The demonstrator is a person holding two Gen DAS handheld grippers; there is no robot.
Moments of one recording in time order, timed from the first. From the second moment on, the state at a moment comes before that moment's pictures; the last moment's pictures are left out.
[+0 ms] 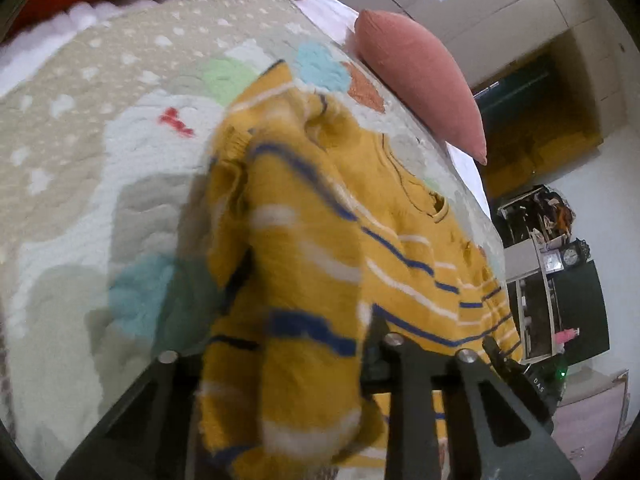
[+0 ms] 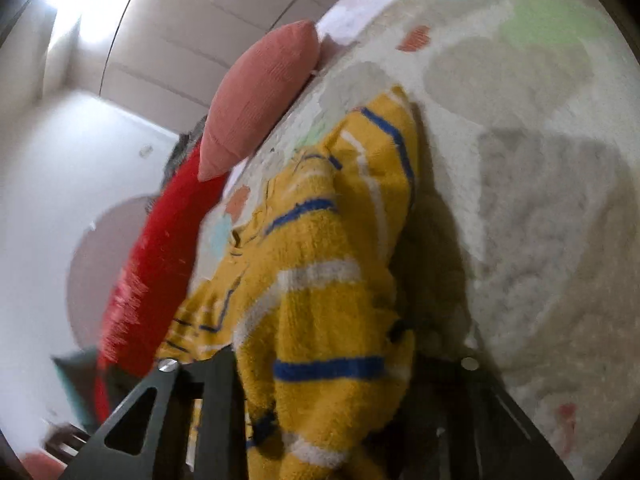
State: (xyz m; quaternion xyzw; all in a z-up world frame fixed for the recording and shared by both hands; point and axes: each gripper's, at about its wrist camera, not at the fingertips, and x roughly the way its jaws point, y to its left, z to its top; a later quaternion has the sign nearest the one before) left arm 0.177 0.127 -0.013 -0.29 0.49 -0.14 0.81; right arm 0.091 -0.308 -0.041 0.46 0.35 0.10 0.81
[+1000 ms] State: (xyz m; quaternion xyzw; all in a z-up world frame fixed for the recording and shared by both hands) left arm -0.009 0.168 0.082 -0.17 0.37 -0.06 0.91; right arm -0.067 -0.306 -0.030 0.41 0.37 0.05 0.83
